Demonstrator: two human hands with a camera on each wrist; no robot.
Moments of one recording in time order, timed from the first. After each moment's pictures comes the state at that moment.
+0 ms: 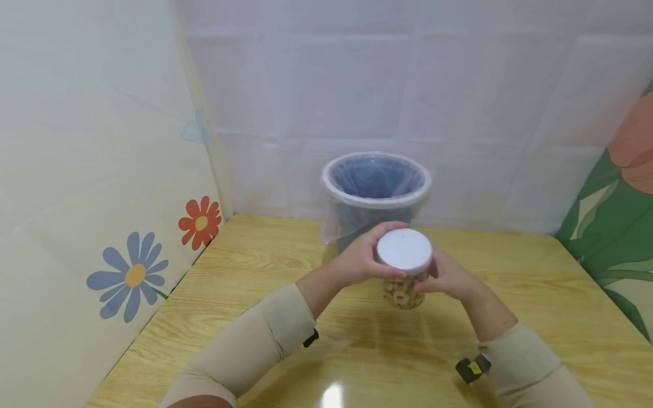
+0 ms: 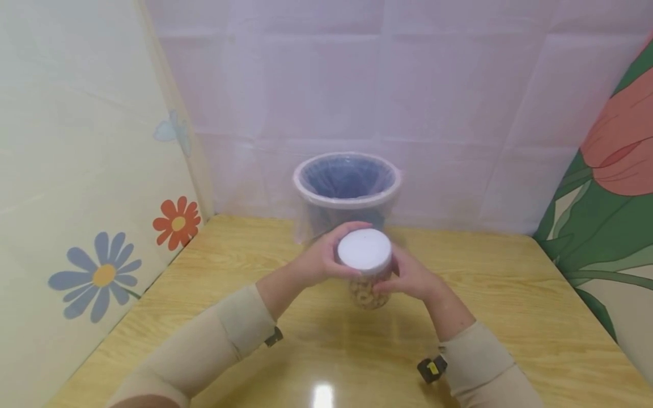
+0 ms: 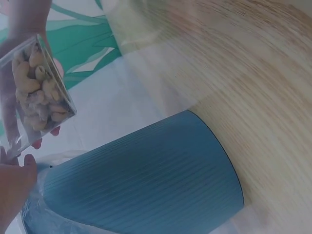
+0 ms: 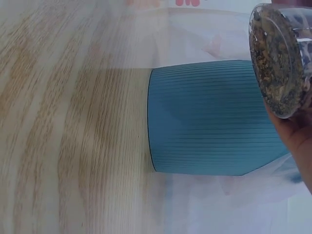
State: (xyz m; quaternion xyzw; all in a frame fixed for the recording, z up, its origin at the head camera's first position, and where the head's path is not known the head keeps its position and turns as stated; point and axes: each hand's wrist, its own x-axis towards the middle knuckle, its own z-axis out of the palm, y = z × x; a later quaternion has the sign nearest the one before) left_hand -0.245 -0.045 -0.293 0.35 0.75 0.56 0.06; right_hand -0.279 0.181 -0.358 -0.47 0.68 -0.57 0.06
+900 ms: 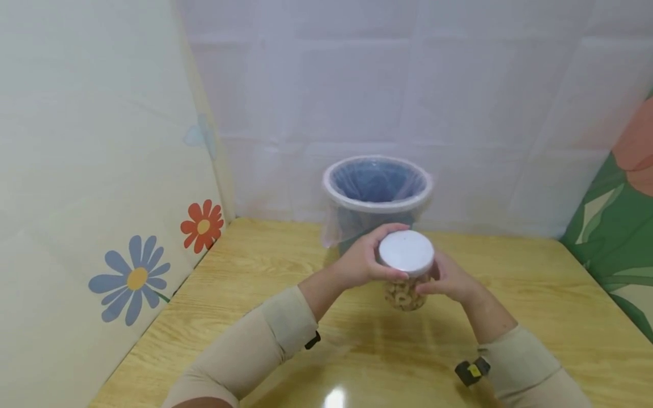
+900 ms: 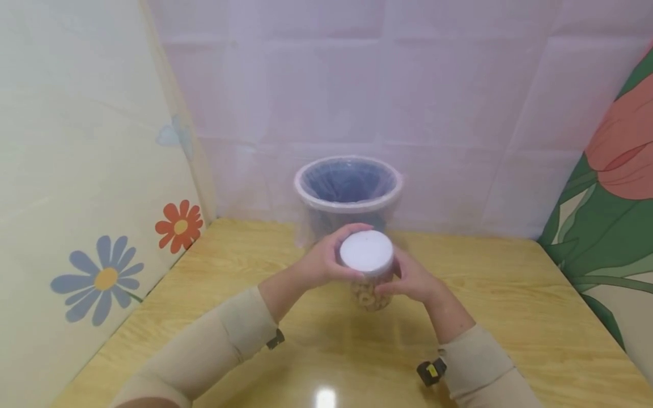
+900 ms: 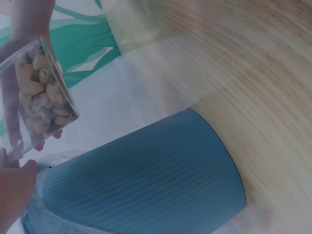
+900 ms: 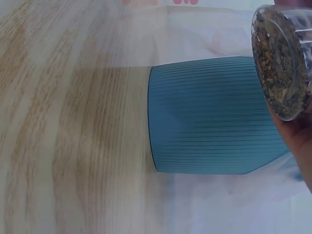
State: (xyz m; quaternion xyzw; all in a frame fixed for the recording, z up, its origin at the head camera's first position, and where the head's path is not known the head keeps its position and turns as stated) left_hand -0.257 -0.043 -0.301 0.34 0.77 0.54 0.04; right_hand -0.284 0.180 -0.361 -0.48 0.66 -0.58 0.05
